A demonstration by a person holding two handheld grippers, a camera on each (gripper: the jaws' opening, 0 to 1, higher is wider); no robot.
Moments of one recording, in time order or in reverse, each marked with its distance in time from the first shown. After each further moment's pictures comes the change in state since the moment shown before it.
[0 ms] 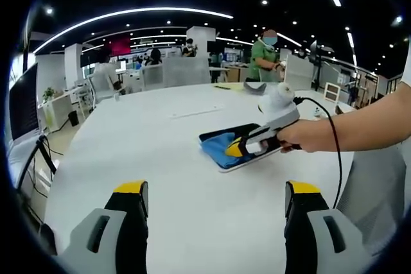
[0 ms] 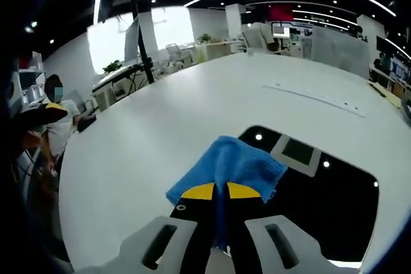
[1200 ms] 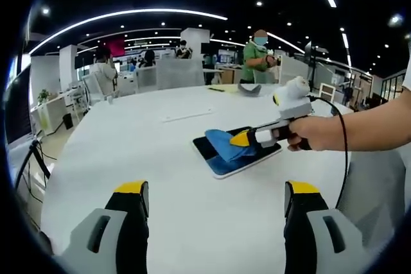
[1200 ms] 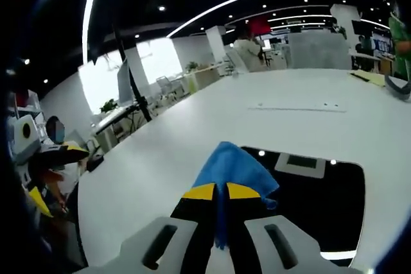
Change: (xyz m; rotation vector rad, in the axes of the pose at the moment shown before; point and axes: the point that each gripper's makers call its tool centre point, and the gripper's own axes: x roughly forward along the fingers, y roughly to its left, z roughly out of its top) left arm 0.012 -0.006 0.009 0.010 -0.013 -0.043; right arm -0.048 -0.013 0.027 0.184 -0.182 -0.002
